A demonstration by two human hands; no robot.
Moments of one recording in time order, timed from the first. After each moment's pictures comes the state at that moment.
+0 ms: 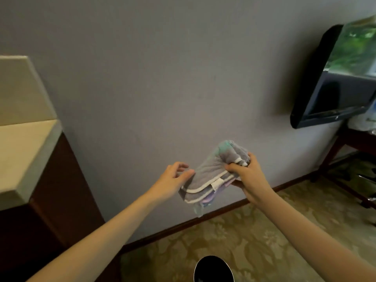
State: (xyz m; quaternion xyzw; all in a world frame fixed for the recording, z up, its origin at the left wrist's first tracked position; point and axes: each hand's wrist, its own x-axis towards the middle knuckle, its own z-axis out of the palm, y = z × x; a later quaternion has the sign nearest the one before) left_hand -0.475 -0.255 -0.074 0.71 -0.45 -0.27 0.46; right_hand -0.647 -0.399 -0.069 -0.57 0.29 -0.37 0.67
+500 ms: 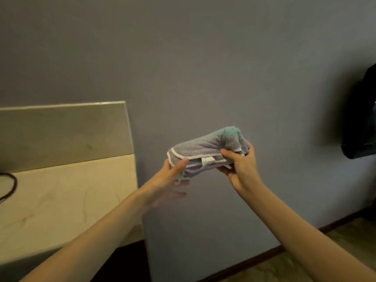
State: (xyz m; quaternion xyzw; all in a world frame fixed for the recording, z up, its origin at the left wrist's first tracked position) left_hand -0.280 -0.098 0.011 0.59 -0.38 -0.39 0.60; right_hand -0.404 -0.256 0.012 -0.46 0.14 -0.46 0.75
